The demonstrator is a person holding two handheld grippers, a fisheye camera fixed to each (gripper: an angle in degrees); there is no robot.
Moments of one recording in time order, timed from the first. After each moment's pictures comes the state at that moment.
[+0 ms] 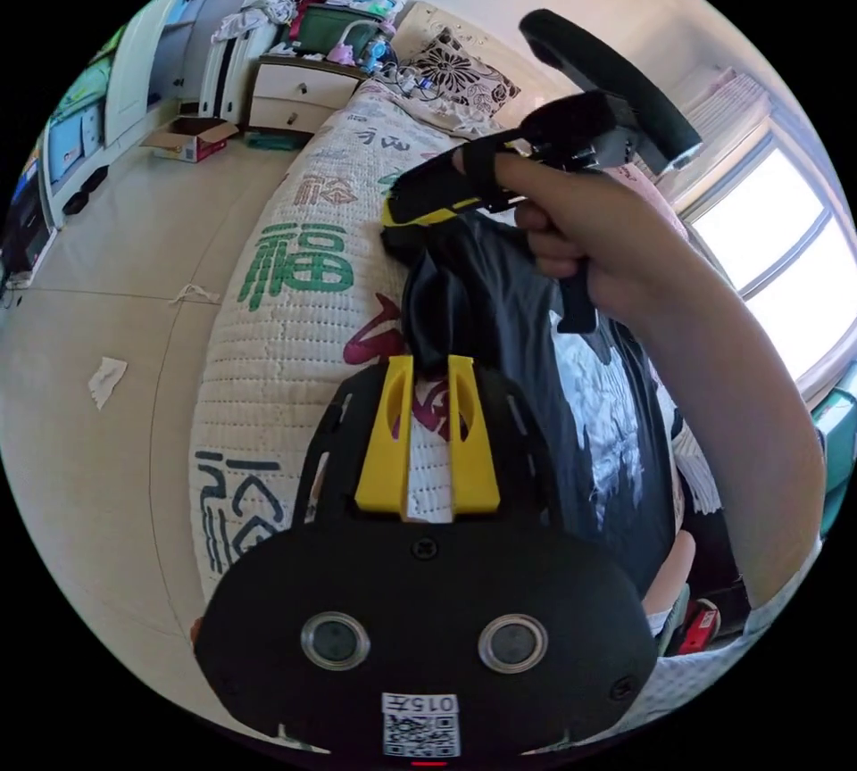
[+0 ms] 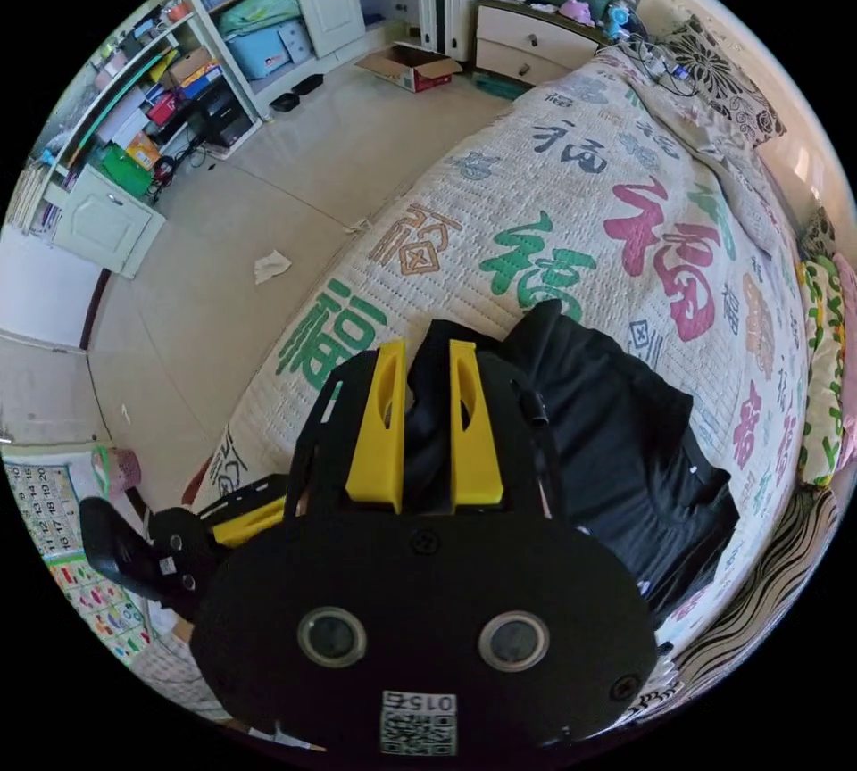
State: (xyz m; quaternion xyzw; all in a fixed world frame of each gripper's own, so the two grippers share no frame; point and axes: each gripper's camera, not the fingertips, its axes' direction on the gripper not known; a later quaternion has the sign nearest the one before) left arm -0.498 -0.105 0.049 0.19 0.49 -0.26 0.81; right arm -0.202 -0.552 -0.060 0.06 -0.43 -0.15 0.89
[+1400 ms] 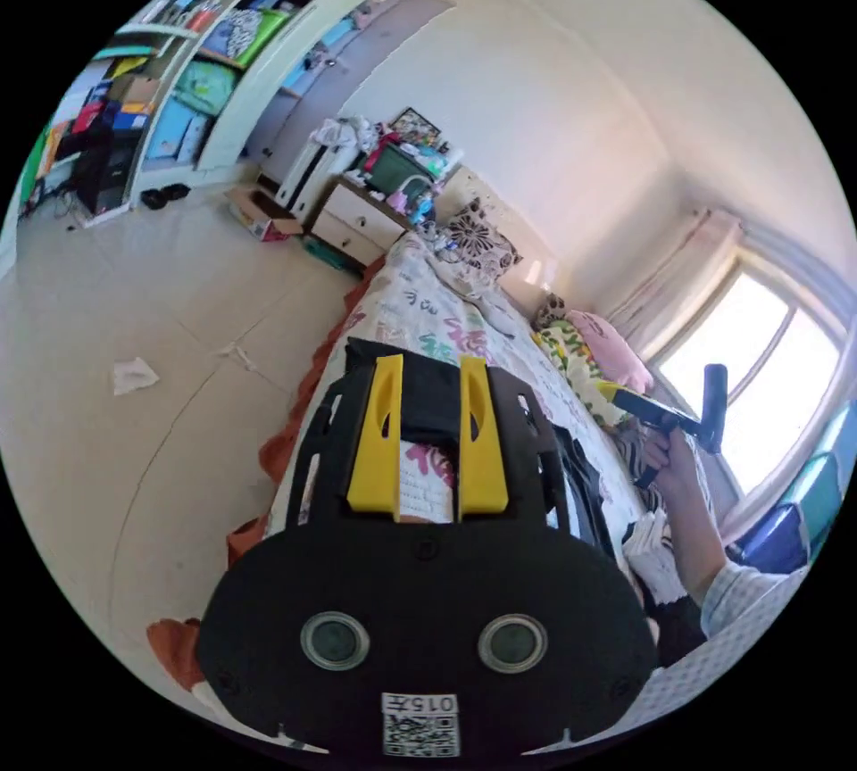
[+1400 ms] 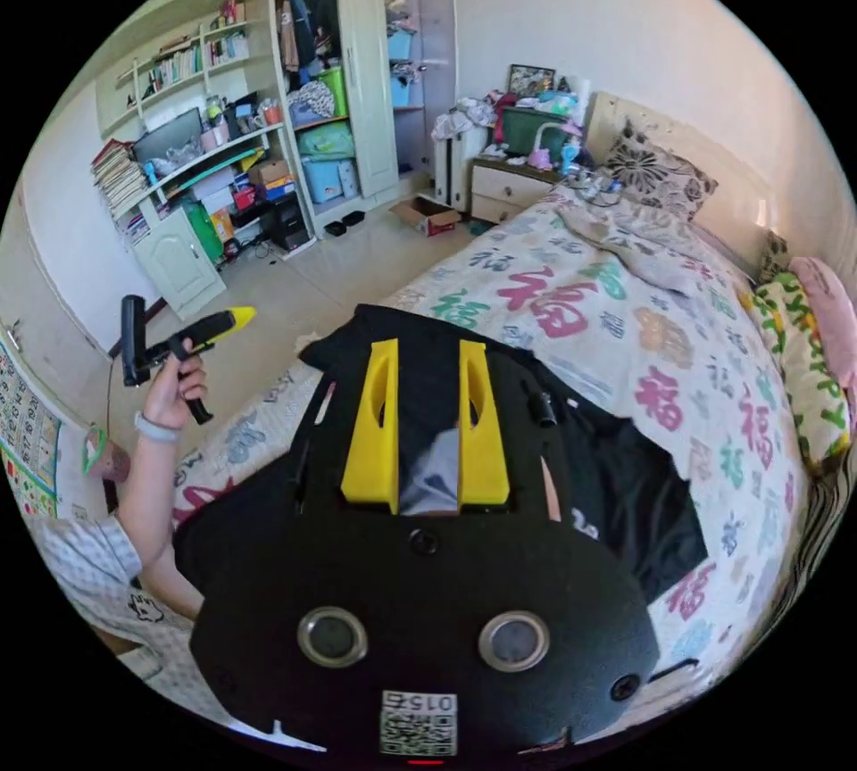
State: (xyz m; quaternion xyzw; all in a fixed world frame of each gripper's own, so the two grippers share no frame) left arm -0.460 0.031 0.014 0.37 0.43 -0.38 0.73; right arm 0.139 -0.366 0.005 0.31 -0.45 0.00 0.84
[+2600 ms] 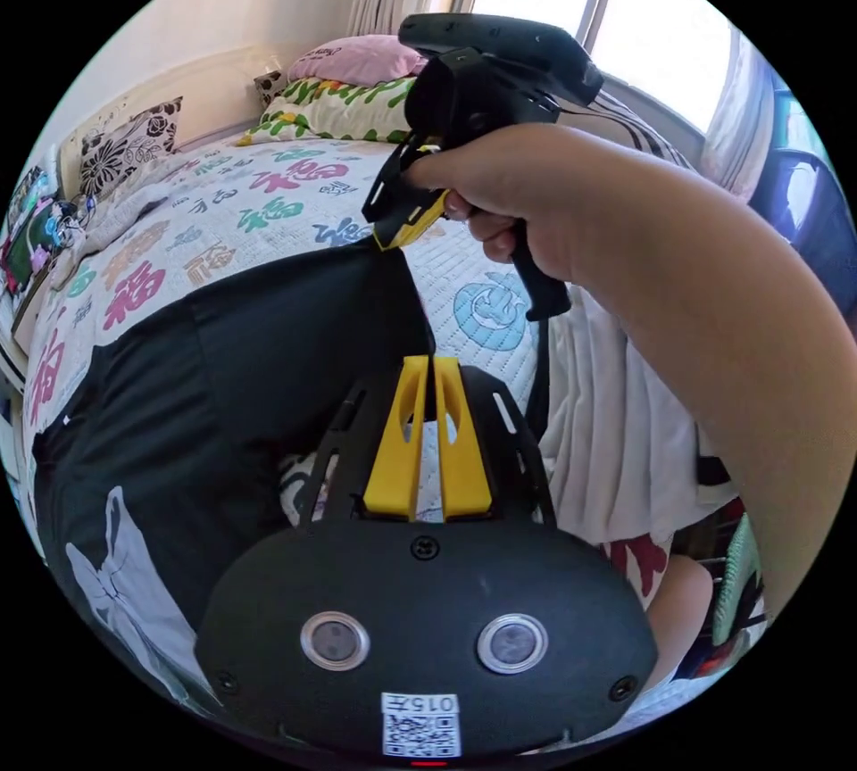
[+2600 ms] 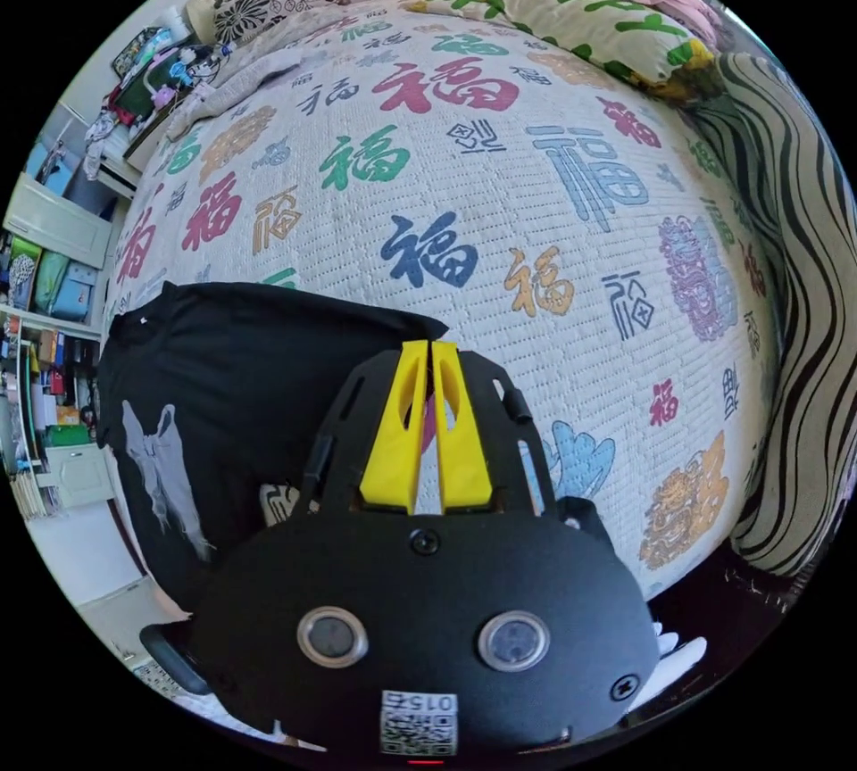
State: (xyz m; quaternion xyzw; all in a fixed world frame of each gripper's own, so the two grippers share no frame) left arm 0.233 -0.311 -0.301 0.31 0.43 0.09 0.84; right arm 0.469 -0.237 0.424 -0.09 -0.42 0.23 0.87
